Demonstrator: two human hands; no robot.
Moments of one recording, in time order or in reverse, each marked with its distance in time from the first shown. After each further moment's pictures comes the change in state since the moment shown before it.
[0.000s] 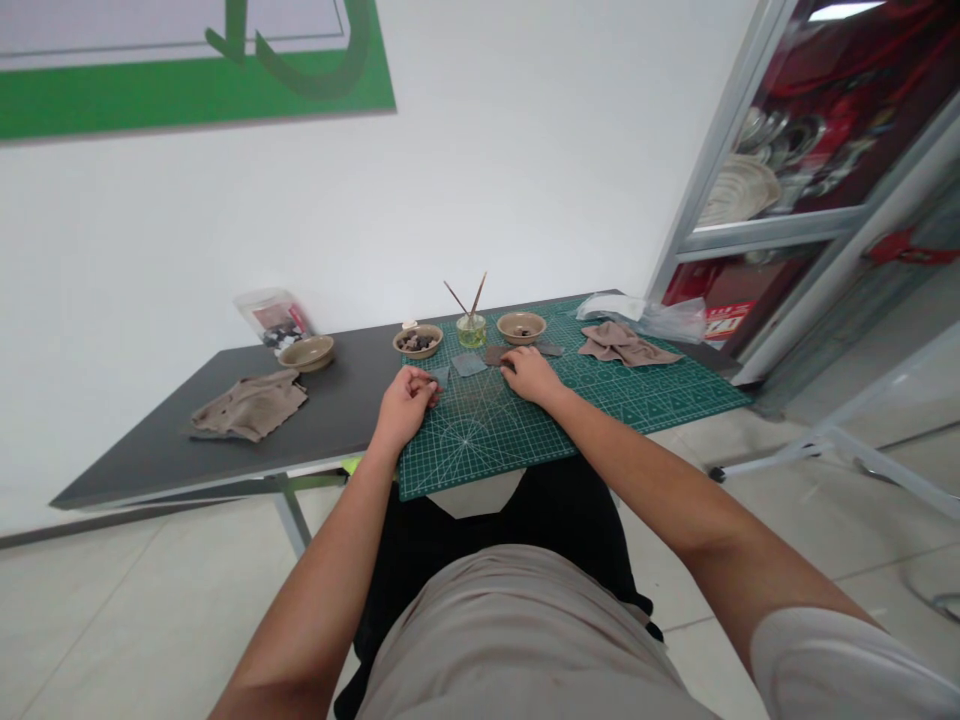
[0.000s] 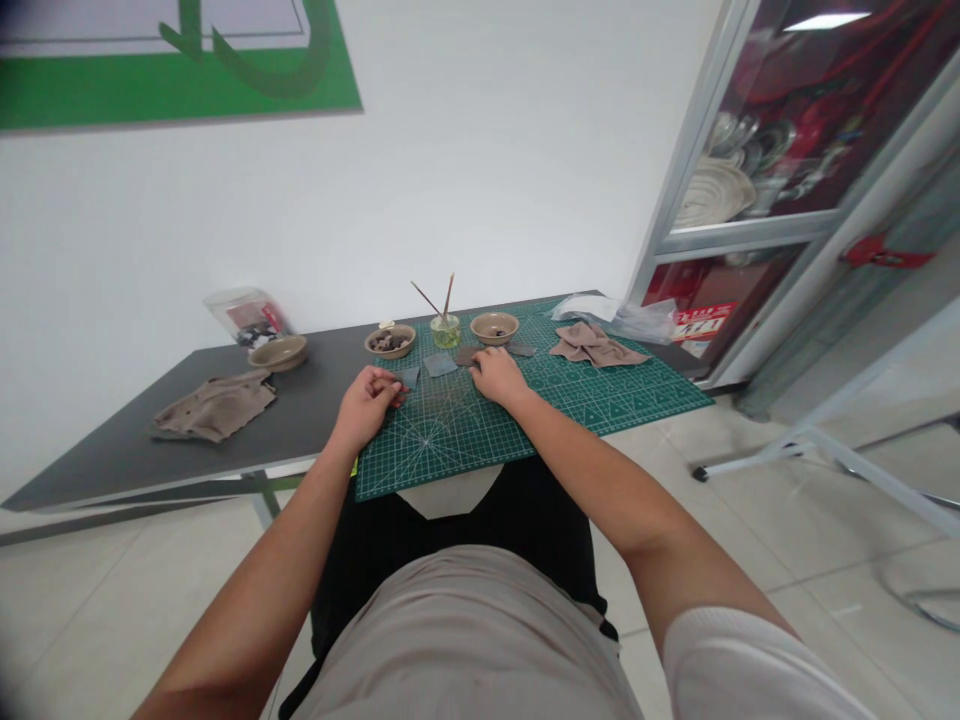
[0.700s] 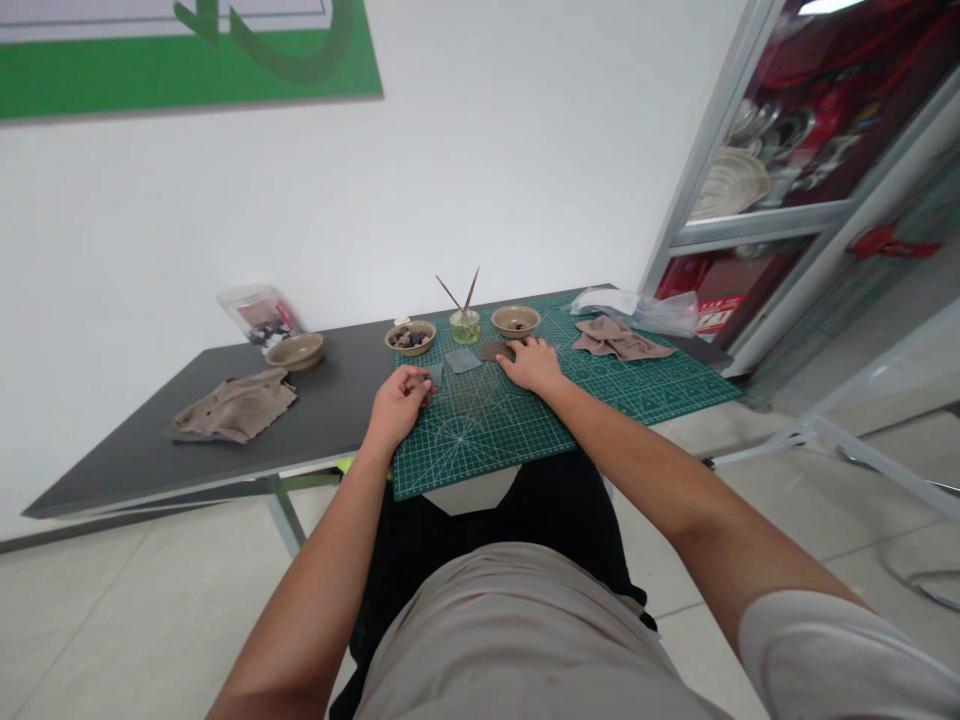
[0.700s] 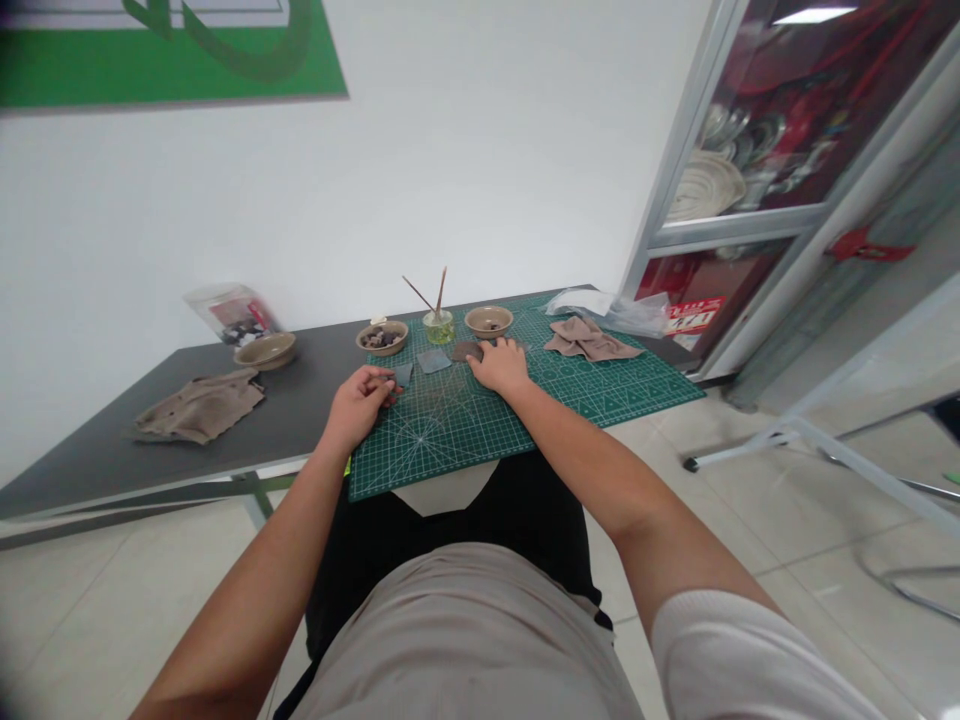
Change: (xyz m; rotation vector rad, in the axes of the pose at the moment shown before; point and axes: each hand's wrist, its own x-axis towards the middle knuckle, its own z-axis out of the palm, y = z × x) left_hand -0.002 0.004 0.001 0.026 -0.006 -0.053; right_hand 0.002 0.006 -0.004 -0.109 -0.029 0.235
